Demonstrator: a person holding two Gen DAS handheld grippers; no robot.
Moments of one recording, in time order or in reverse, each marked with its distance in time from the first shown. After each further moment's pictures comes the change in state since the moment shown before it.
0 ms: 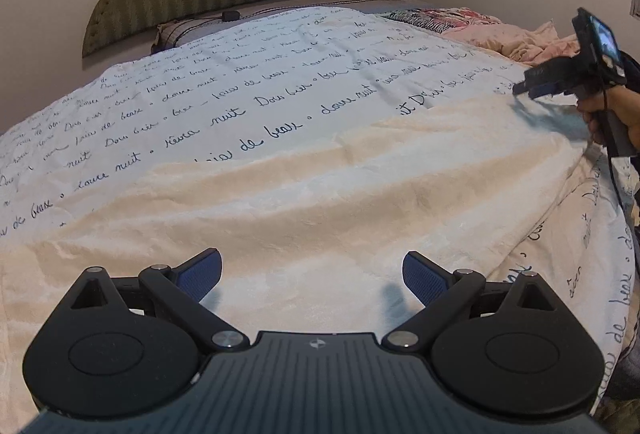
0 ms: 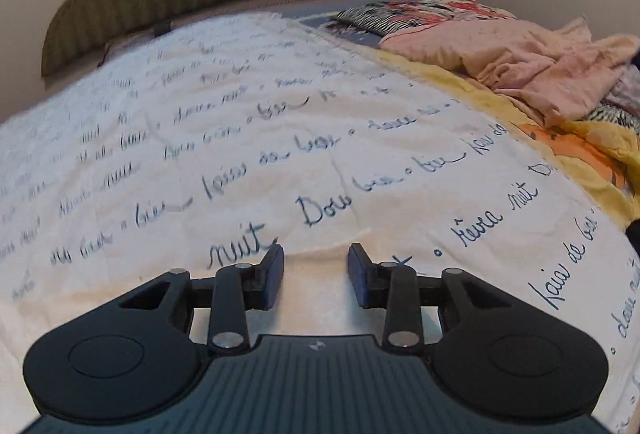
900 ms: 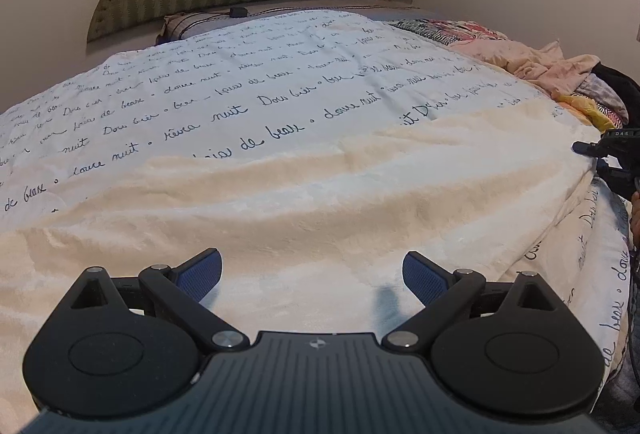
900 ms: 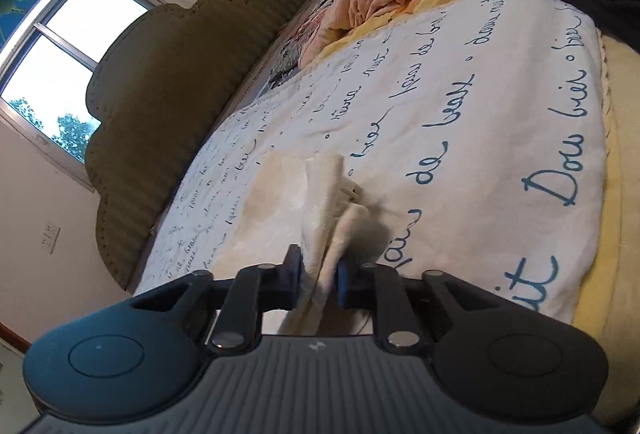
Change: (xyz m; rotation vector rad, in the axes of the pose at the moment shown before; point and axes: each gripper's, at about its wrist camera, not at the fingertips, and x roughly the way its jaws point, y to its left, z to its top) left arm 0.004 0.006 0.003 -0.090 -0.003 -0.023; right arm -0.076 -0.080 -0.120 0.717 -0.153 0.264
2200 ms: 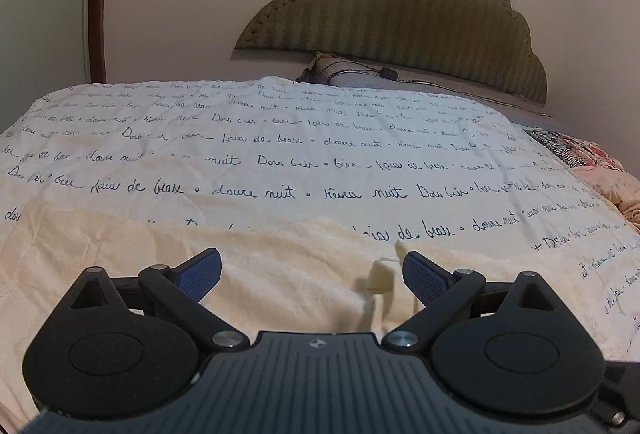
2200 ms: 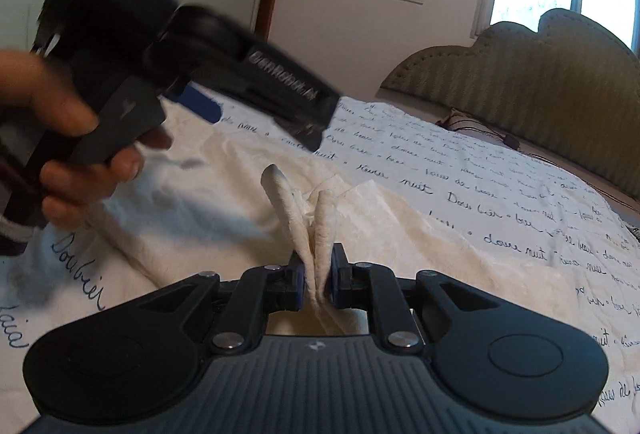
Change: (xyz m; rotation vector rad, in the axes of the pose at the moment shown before) left arm -0.025 0.071 0.025 -0.351 -0.163 0.292; right arm -0.041 0.258 -0.317 -1.456 0.255 0.479
